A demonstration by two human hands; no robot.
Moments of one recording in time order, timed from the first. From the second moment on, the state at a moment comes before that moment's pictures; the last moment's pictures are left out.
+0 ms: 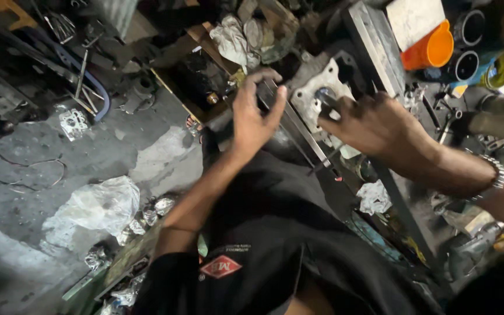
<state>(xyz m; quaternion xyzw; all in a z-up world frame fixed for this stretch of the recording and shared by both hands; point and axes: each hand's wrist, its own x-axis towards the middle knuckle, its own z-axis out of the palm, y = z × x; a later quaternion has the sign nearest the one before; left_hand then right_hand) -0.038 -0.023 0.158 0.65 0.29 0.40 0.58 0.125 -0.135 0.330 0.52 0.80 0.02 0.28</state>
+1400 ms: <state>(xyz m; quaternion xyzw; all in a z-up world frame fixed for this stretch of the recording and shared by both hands) -0.087 -0.084 0.239 0.83 0.19 -0.08 0.52 0.125 -0.137 0.340 0.64 0.73 -0.13 0.23</state>
